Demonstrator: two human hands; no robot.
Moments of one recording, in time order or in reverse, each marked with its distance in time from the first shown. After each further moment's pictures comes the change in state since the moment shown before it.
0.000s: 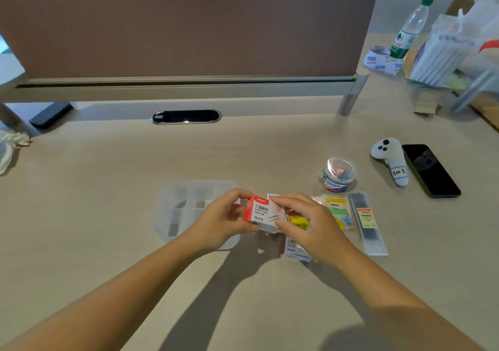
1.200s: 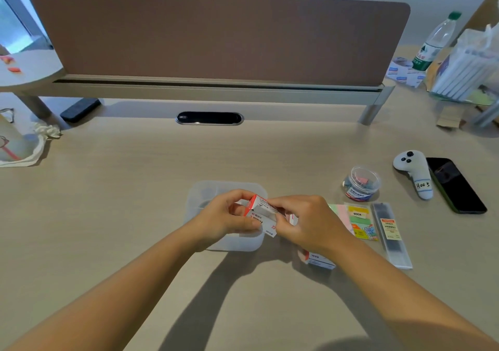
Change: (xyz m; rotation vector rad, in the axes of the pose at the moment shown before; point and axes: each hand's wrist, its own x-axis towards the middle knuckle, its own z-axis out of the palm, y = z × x) left_hand -0.018 -0.003 -0.044 -0.291 -0.041 -0.135; right_hand 0.030 -0.039 0.029 -0.333 -0.092 -0.254
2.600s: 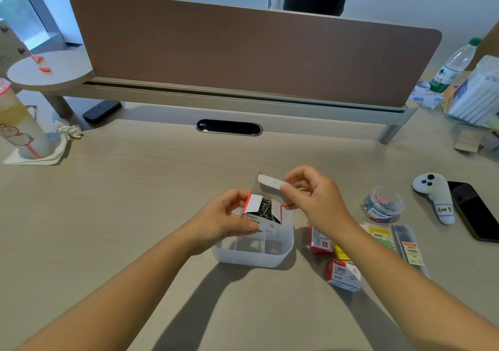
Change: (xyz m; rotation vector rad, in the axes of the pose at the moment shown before) left_hand -0.010 0.003 -0.050 -0.126 0.066 0.045; right_hand 0.060 -0.026 0.003 0.518 0.127 0.277
